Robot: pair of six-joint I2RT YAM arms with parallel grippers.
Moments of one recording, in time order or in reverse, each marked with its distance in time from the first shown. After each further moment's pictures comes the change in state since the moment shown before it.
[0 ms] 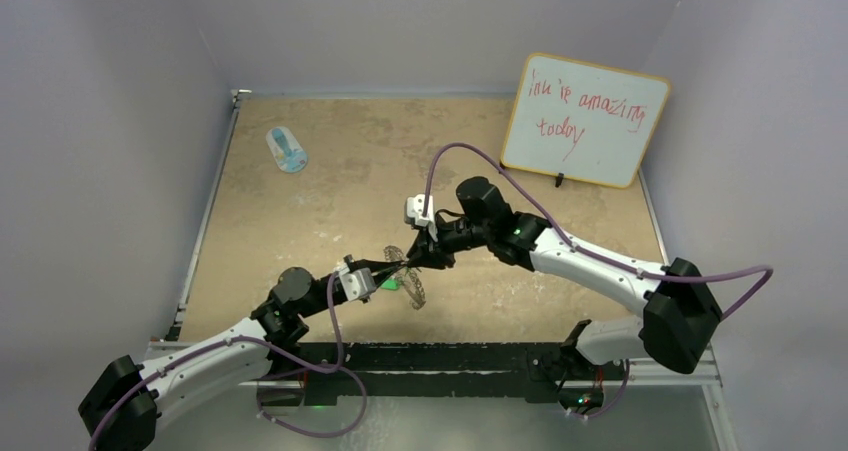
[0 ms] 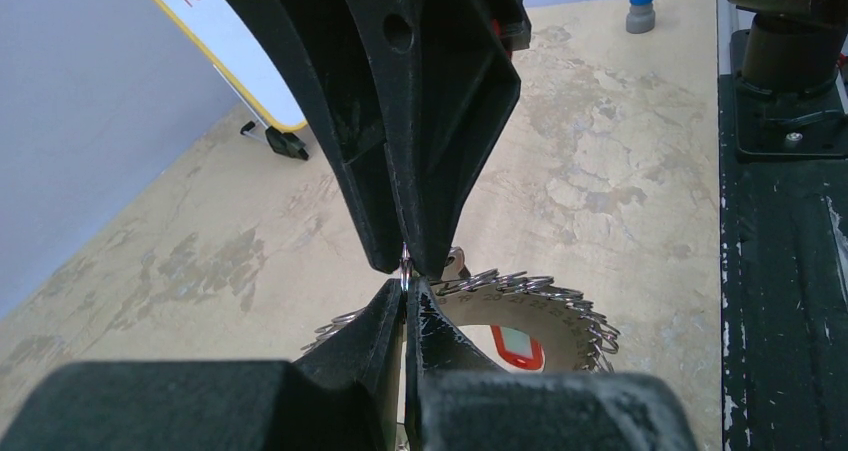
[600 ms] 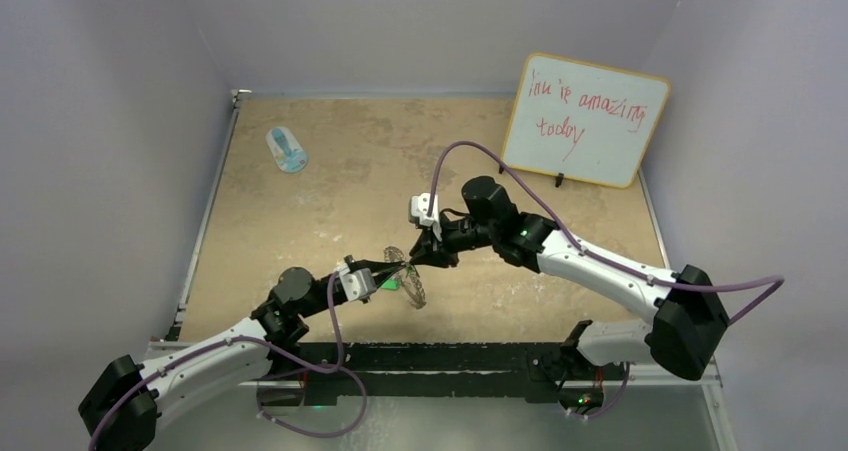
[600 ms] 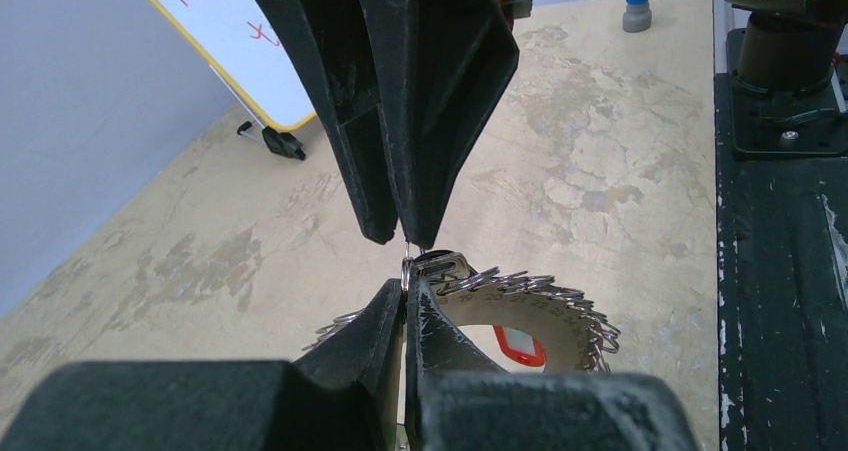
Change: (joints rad) left arm 0.000 0.003 0.000 0.000 0.003 0.000; right arm -0.002 -0.050 0.001 -0.025 0.025 -0.005
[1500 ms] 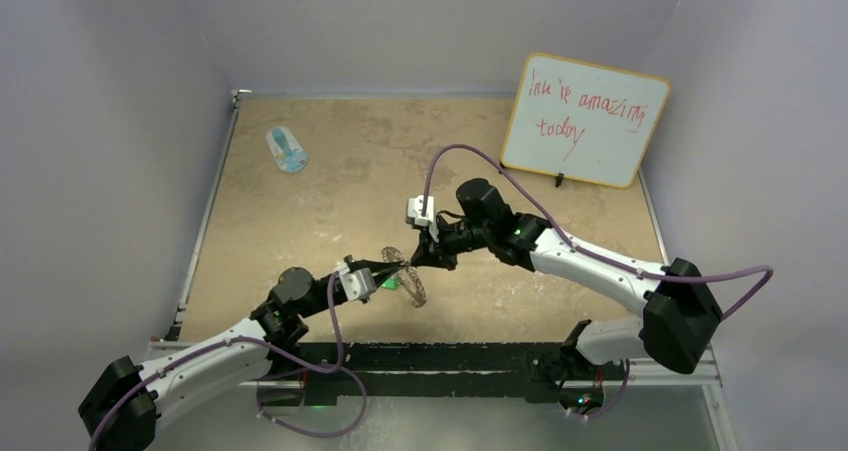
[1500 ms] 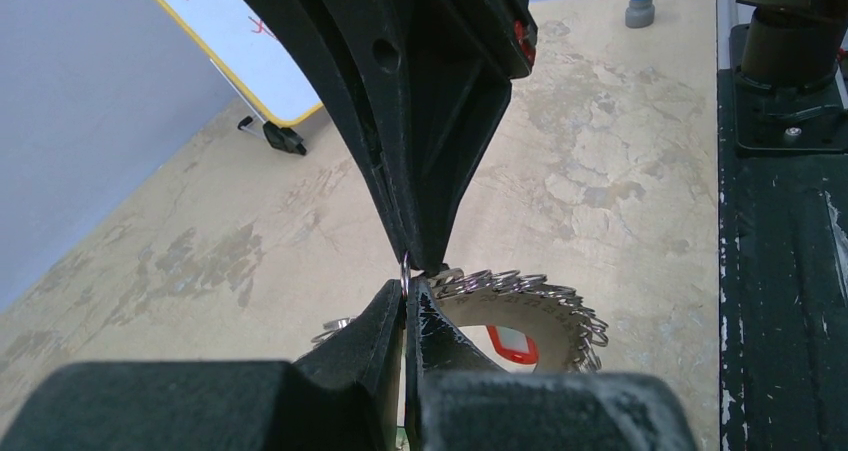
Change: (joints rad) left arm 0.000 -0.010 0.000 -0.013 0.000 0.000; right arm -0.002 0.043 -0.008 -0.022 0.016 0.022
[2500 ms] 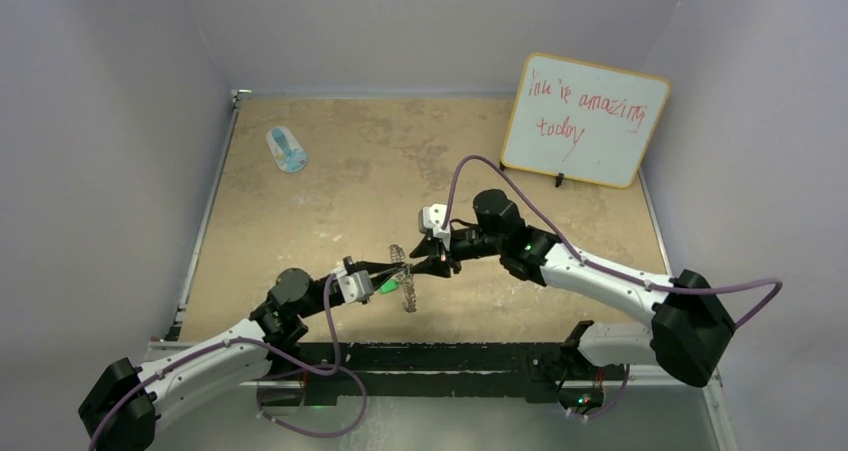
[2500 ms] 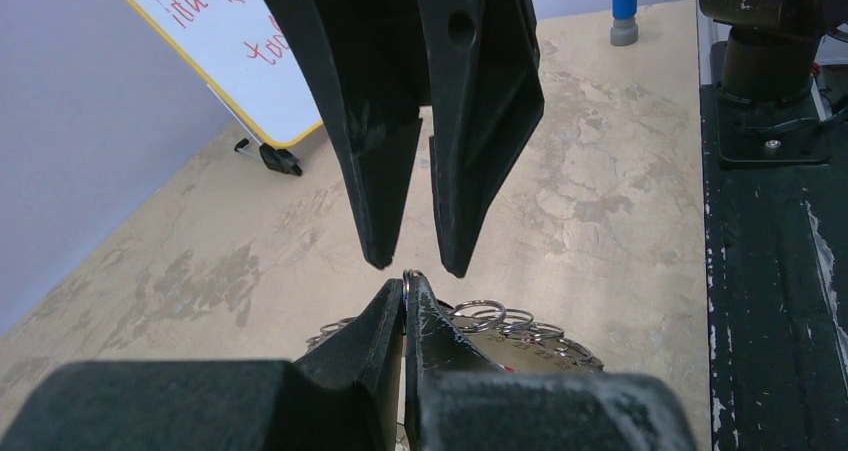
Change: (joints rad) left arm 0.000 -0.012 -0.001 0.016 0.025 -0.001; right arm -0.008 -0.099 -0.161 0.278 -0.071 -0.005
